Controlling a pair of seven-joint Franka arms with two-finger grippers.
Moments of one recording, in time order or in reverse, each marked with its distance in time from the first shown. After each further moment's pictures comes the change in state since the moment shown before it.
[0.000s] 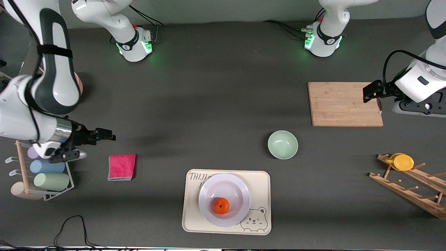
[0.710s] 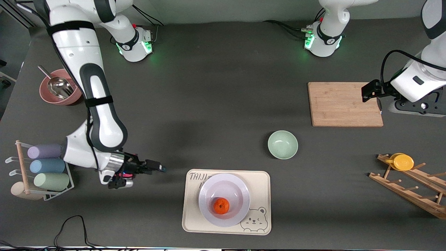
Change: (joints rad) left arm -0.001 0.001 -0.013 0.000 0.023 -0.004 0.000; right arm -0.126 0.331 0.282 0.086 0.505 0.318 -0.135
